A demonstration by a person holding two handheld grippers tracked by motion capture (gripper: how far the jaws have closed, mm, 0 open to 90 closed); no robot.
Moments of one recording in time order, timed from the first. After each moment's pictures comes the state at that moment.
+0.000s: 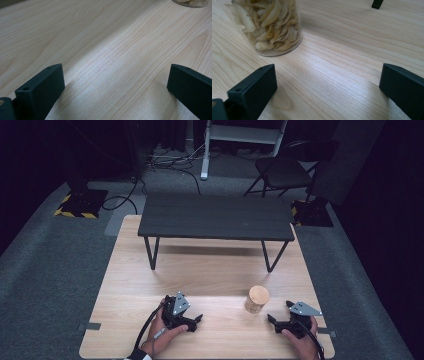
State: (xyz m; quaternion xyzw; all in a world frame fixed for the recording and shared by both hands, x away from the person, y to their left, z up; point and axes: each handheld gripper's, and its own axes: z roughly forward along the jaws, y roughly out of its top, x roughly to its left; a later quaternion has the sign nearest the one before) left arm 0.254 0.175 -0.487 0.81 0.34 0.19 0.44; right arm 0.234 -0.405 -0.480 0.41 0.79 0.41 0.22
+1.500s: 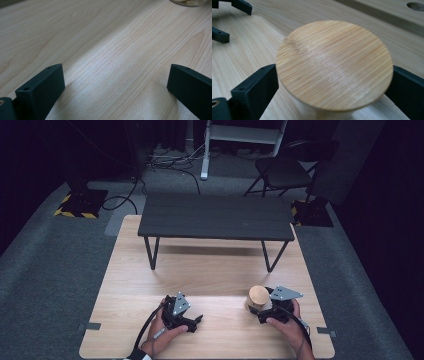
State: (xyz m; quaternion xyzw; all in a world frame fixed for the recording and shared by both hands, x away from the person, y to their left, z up) left arm 0.254 0.176 -0.487 0.82 0.33 0.18 0.44; right arm 0.288 -0.362 -0.439 0.30 0.83 0.44 0.17
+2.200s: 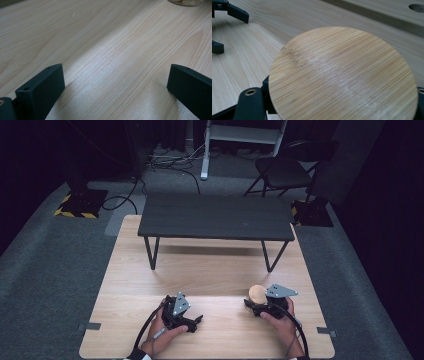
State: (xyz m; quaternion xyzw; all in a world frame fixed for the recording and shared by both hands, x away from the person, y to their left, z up) left arm 0.255 0.177 -0.487 0.82 0.33 0.18 0.44; right arm 0.293 -0.352 -0.450 0.32 0.82 0.45 0.17
